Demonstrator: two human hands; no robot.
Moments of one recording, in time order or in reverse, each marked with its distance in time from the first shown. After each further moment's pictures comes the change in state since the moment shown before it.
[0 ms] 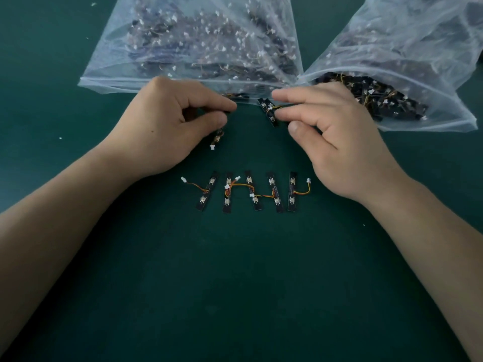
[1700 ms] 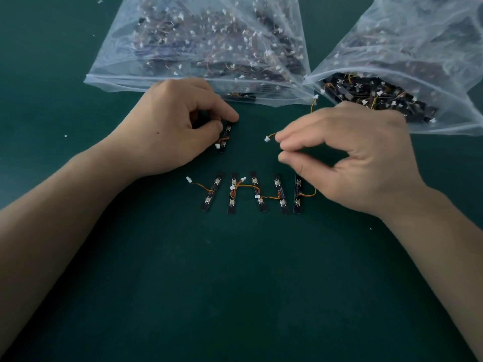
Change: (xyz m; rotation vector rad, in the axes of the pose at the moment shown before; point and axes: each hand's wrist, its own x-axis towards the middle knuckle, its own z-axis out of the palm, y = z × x) left_hand 0.000 0.003 -0.005 0.098 -0.095 -0.019; right_hand -0.012 -0.005 -0.005 0.080 0.187 -0.404
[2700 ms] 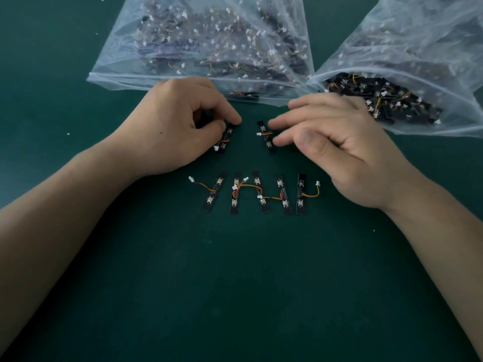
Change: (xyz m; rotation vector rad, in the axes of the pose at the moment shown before) left_hand 0.000 -0.002 0.001 -0.009 -0.006 0.016; right_hand 0.000 0.015 0.001 0.109 -0.300 0.331
